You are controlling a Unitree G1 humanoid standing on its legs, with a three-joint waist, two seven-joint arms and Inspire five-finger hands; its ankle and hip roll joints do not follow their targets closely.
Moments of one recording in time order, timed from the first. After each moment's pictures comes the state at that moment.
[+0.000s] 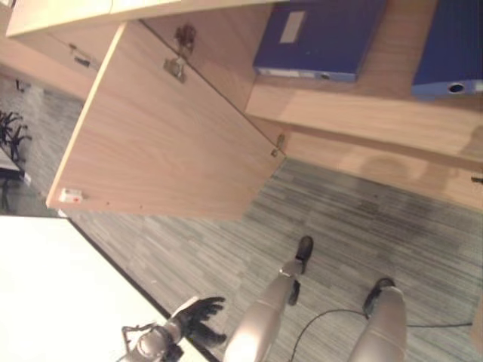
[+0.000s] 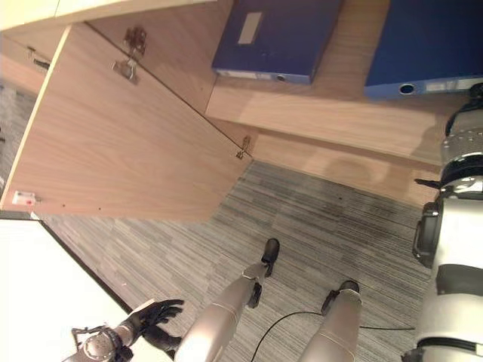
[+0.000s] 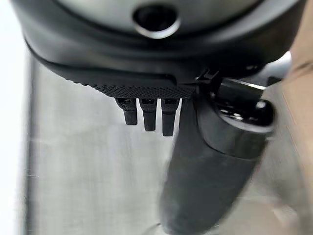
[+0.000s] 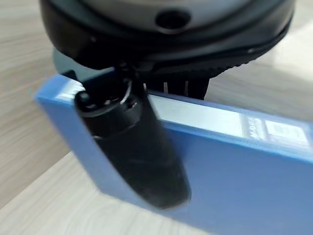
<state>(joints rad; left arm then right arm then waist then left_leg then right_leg) 0.05 0.53 -0.51 0.68 -0.23 -0.21 -0.16 -1.42 -0.91 0.10 1.42 1.33 -0.18 -0.31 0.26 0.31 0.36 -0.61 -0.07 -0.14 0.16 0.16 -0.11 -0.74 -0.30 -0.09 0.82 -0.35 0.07</state>
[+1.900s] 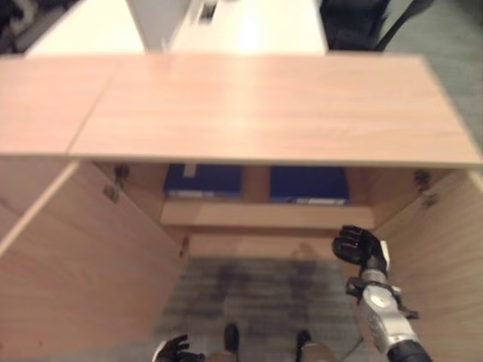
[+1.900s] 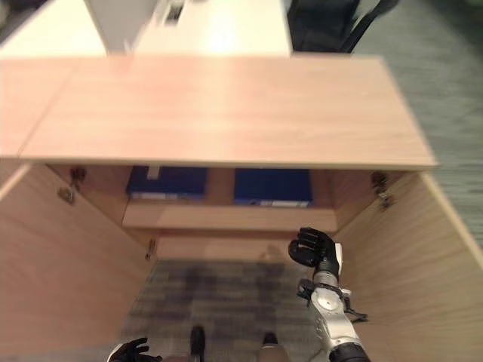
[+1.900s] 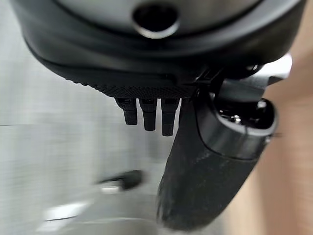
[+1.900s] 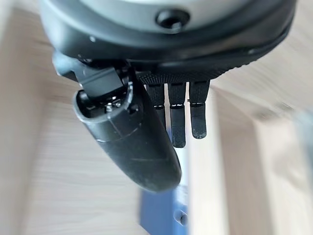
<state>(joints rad) 0.02 0.27 -0.22 1.08 -0.18 -0.08 0.07 -0.10 -0.37 0.13 0.44 0.23 -0.10 -0.37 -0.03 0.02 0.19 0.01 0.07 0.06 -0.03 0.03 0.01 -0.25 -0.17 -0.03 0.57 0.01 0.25</state>
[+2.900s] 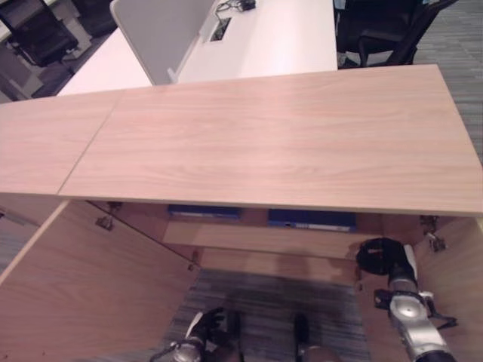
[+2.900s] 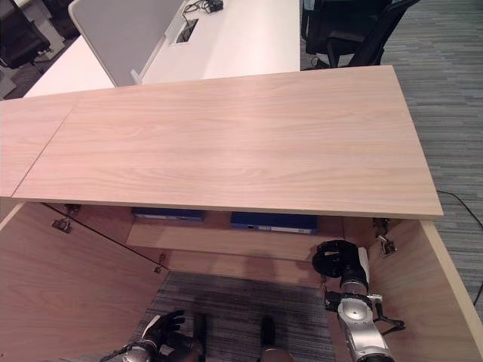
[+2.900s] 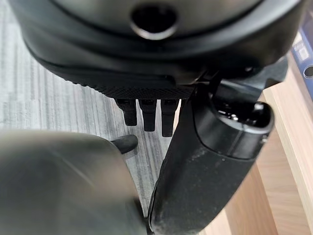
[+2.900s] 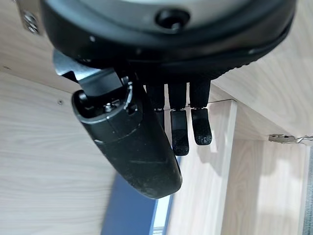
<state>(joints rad) -0.05 0.16 -0.25 1.09 -0.02 -0.11 0.05 -0.02 -0.45 0.07 0.47 0.16 -0.07 -0.30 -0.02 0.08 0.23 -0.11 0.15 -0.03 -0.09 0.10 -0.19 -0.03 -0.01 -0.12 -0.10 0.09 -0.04</state>
